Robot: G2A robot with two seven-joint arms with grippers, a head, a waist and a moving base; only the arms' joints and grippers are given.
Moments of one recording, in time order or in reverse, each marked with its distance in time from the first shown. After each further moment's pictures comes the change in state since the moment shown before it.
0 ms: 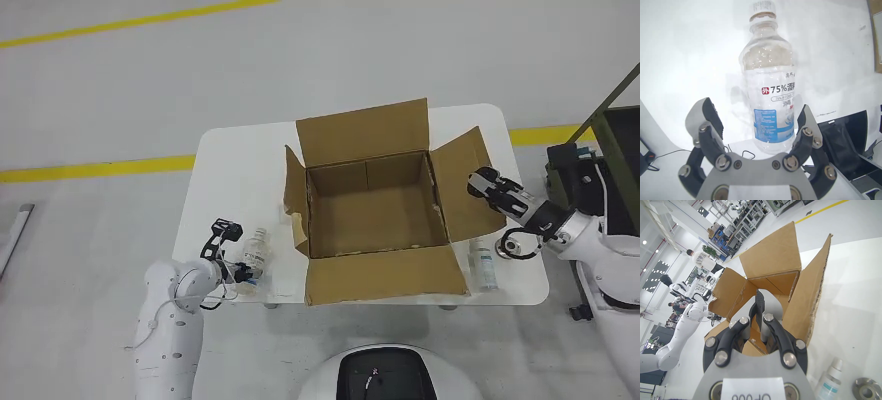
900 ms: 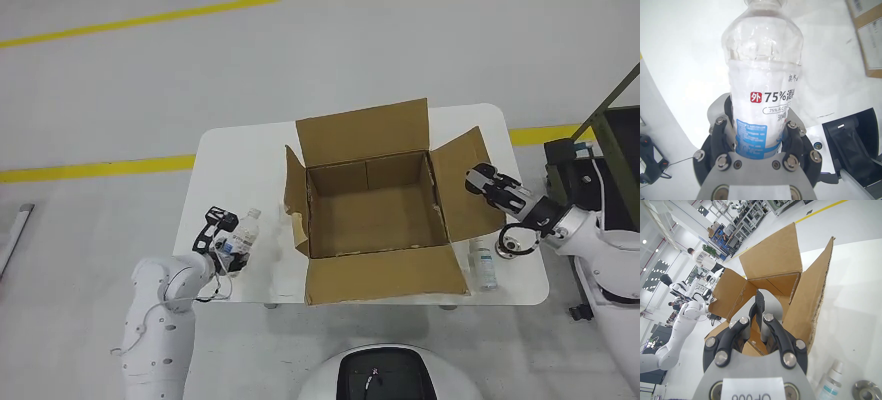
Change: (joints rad) left arm 0.032 0.040 -0.021 -0.206 -0.049 -0.023 -0.003; right arm 0.028 0.021 -0.028 0.016 0.014 0.013 -0.011
